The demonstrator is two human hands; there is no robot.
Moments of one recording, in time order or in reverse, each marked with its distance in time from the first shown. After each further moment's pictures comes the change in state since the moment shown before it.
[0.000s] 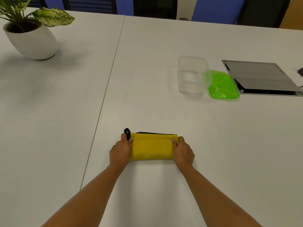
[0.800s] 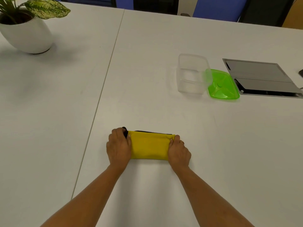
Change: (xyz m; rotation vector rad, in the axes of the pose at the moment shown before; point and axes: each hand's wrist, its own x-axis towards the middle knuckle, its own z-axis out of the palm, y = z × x) left_hand -0.005 0.021 -0.005 -0.112 0.266 -0.003; right_hand 0.006 -0.003 0.006 -0.206 0.011 -0.049
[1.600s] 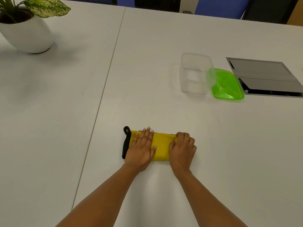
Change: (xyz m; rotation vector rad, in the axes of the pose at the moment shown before) left_hand -0.007 0.009 0.037 0.352 -0.338 0.584; right_hand -0.009 -0.019 -0.016 0.081 0.286 -0.054
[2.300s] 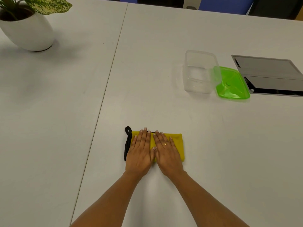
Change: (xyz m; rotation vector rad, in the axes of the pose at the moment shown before) left_hand -0.012 0.005 -0.003 -0.070 0.078 -0.145; right_hand -0.012 -0.008 0.028 0.057 -0.340 -0.556
